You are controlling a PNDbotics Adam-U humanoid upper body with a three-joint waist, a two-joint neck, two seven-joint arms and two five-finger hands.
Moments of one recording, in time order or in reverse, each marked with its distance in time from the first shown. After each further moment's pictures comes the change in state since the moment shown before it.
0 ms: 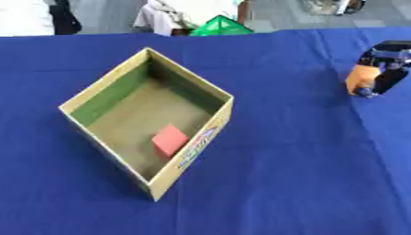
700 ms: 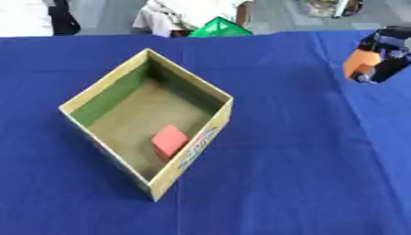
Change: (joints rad) left arm 0.000 0.000 0.000 0.000 0.000 0.000 0.000; right arm 0.005 -0.021 -0.032 -0.133 -0.092 0.010 -0.018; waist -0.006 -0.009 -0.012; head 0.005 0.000
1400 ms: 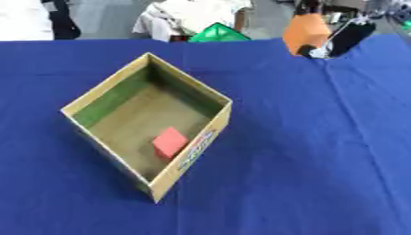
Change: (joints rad) left arm -0.001 0.000 -0.004 0.000 0.002 0.001 -0.007; right arm -0.207 0.033 0.183 -0.503 -0.088 -0.053 0.180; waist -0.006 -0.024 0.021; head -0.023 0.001
